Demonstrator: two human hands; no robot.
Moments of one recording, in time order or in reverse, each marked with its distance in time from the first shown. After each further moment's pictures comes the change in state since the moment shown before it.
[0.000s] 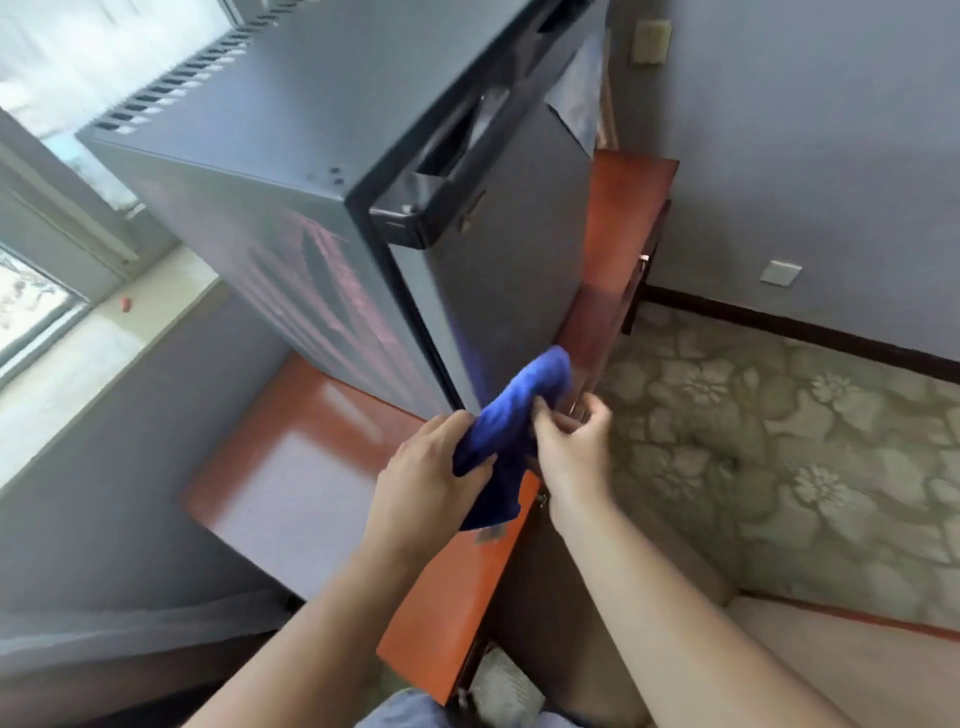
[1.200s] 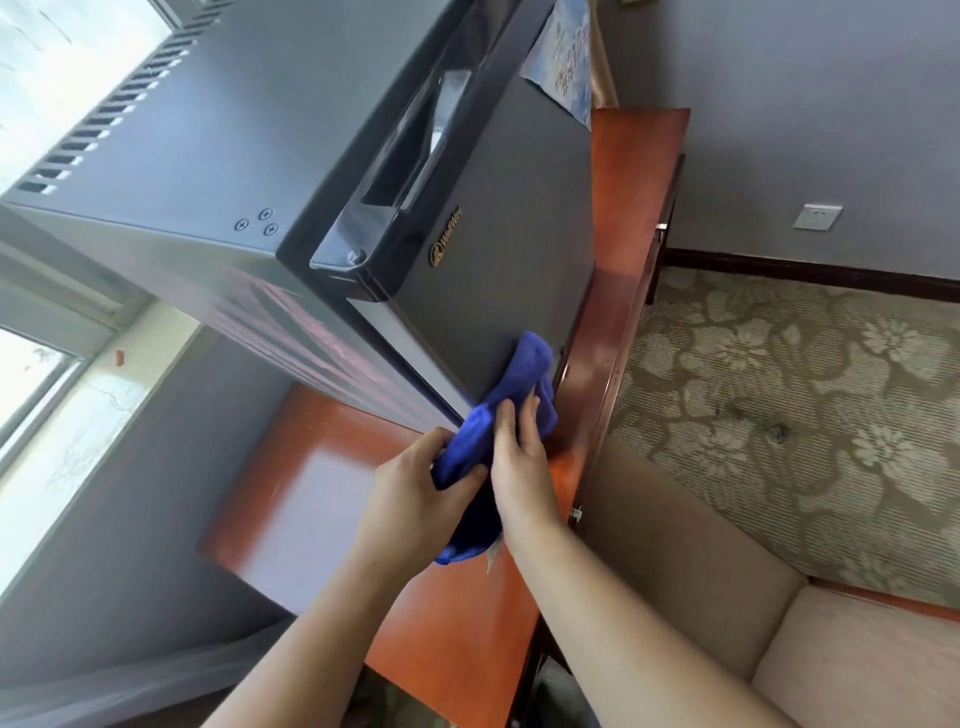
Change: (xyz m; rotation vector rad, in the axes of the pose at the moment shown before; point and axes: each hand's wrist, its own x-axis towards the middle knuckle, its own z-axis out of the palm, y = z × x) left_hand 0.047 -0.022 -0.009 -0.052 -0.068 -0.153; right_hand 0.029 0.025 0.077 0.067 -0.228 0.055
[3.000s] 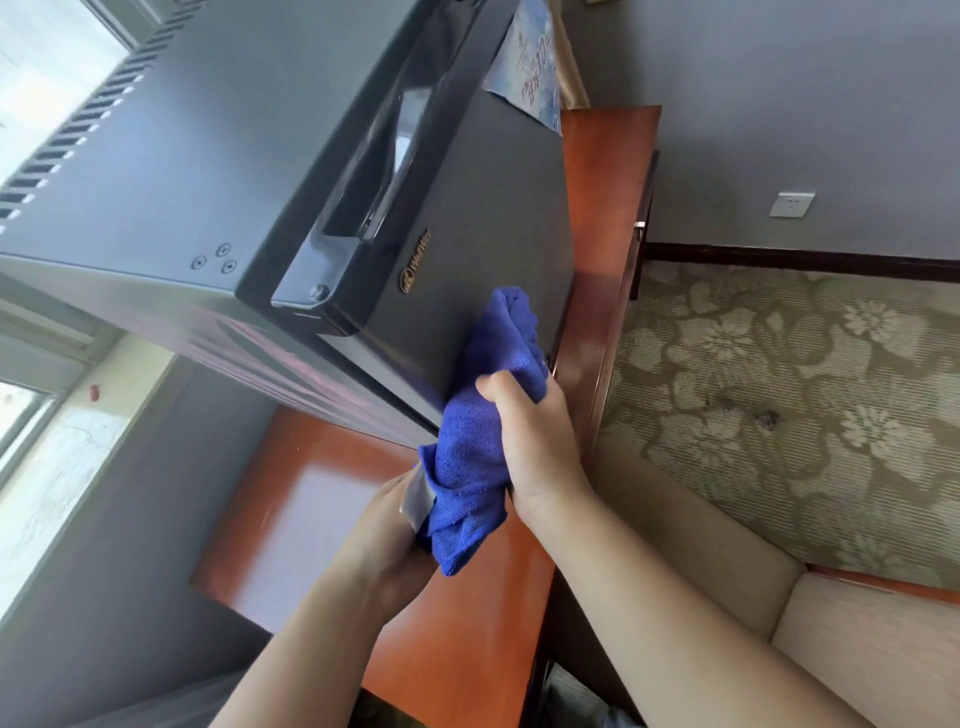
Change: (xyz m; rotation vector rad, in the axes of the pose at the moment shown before) left_hand 0.020 -0.028 0.012 -1.247 -0.423 -0.643; right_hand -0.020 -0.085 -0.015 0.243 -0.020 -0.168
